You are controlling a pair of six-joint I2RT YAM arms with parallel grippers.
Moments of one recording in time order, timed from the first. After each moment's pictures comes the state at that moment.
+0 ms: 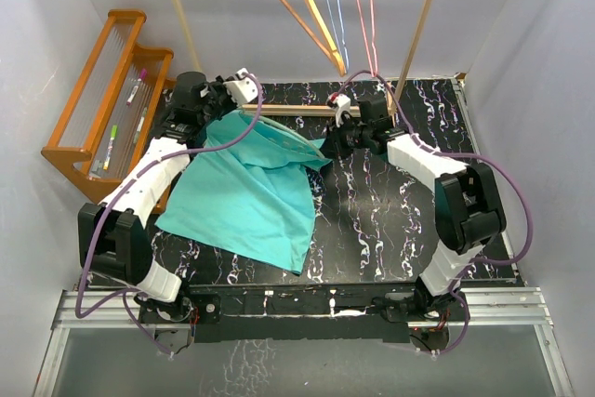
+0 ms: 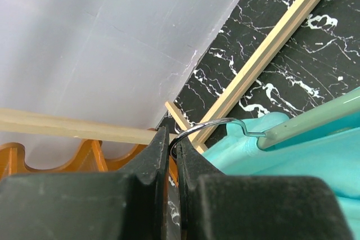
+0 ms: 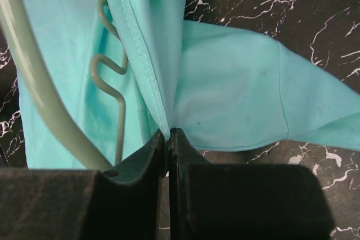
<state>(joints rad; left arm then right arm) -0.25 1.51 1.27 -0.04 0.17 0.88 0.33 1.75 1.20 -0.15 -0.68 -0.07</state>
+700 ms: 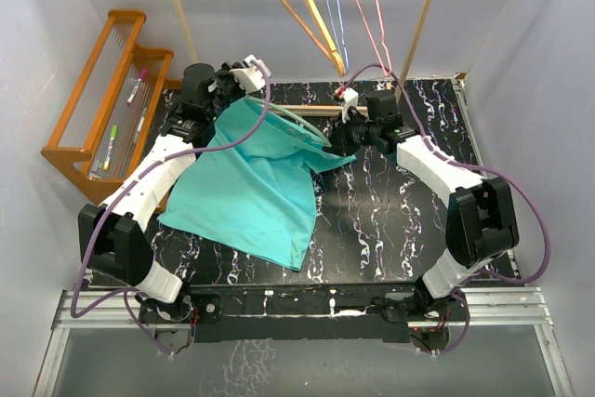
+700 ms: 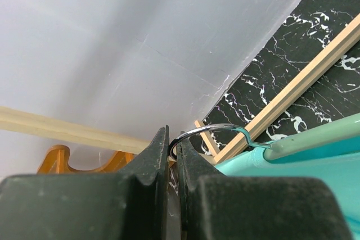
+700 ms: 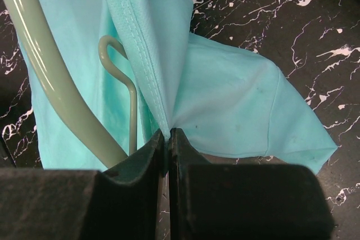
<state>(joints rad) -0.34 1.52 1.35 0.01 0.01 0.87 0.32 1.62 1.21 -0.23 -0.63 -0.07</state>
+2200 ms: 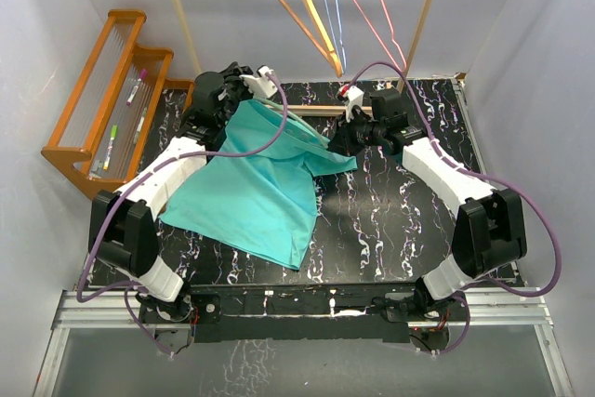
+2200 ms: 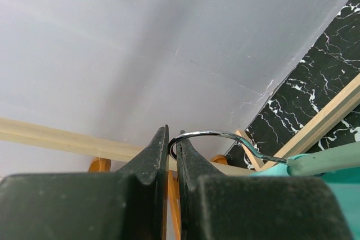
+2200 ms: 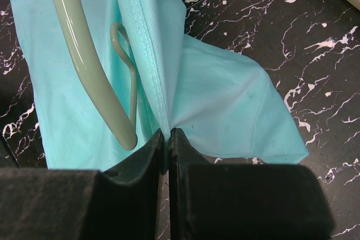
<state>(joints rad) -0.37 1.58 1.28 0.26 -0.07 1.06 0.33 1.55 1.21 -0.29 -0.59 -0.08</state>
